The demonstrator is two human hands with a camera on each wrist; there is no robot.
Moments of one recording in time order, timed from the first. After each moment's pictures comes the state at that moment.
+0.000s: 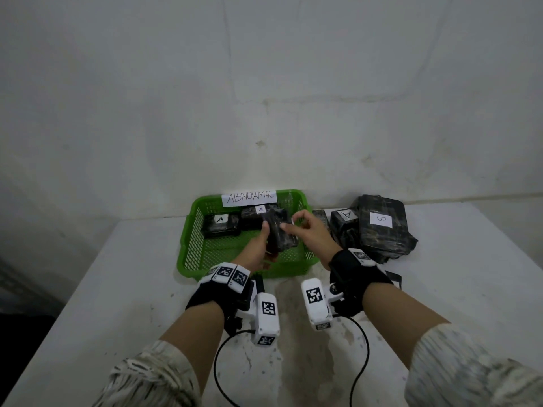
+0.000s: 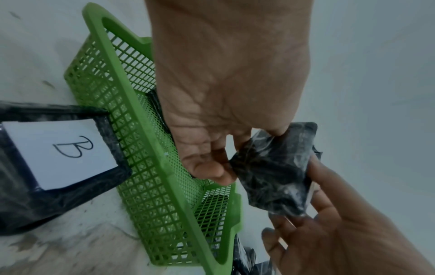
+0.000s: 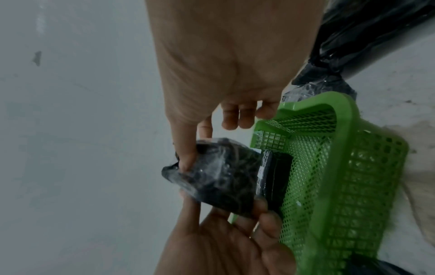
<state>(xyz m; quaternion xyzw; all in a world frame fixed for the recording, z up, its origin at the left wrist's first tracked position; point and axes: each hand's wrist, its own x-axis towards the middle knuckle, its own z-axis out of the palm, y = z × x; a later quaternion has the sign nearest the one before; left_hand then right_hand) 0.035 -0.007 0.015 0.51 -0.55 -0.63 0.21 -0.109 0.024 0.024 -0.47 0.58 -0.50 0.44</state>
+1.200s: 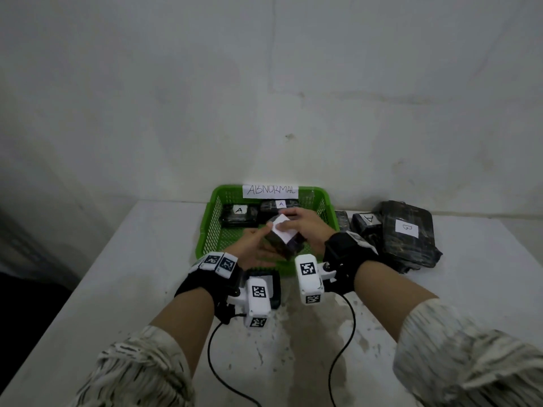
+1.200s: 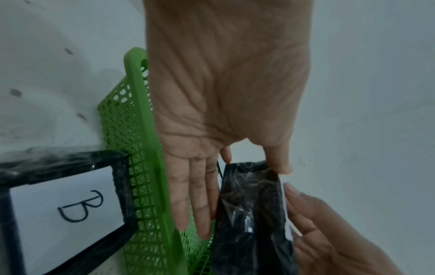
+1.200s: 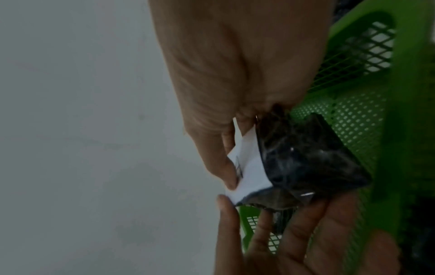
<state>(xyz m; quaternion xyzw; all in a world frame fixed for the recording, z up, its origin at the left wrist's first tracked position) 0.090 -0.036 0.002 0.47 -0.43 -0.73 0.23 -0.066 -0.024 0.030 -0.43 0.60 -0.40 0.54</state>
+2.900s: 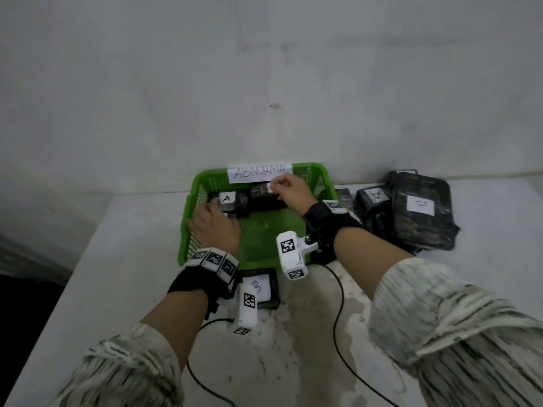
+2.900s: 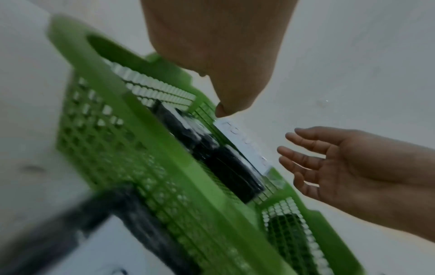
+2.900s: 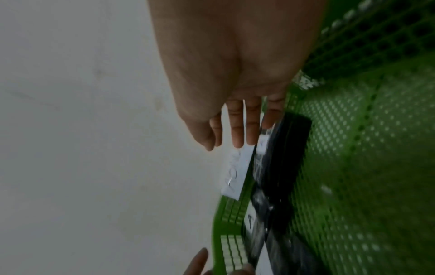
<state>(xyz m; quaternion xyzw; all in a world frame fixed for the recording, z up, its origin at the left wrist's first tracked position) 0.090 -0.092 -0.039 0.75 -0.62 -0.13 0.21 -0.073 -0.109 -0.003 -0.46 0.65 -0.42 0.44</state>
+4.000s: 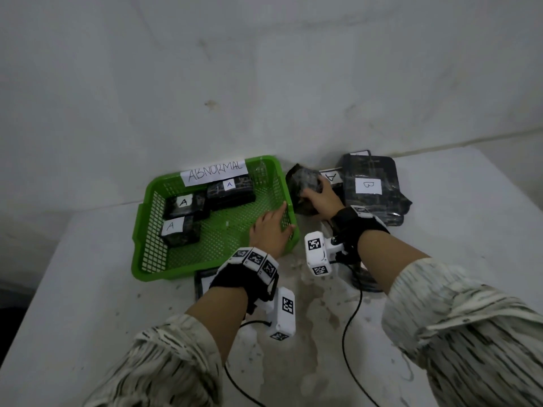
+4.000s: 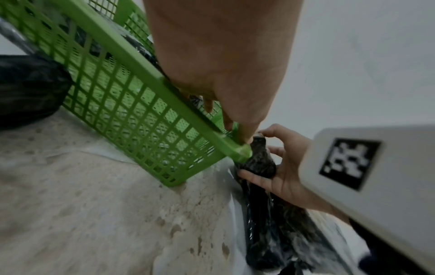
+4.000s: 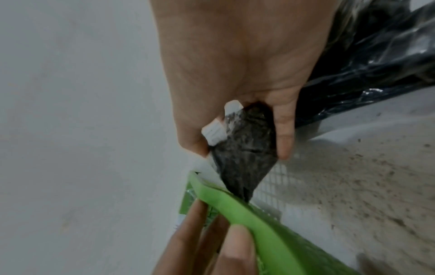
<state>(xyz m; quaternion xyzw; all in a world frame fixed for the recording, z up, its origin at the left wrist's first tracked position) -0.061 -0.029 -0.046 0.54 -0.80 -0.27 0.06 -0.218 -0.037 -0.049 -0.32 0.70 -0.46 0.44</state>
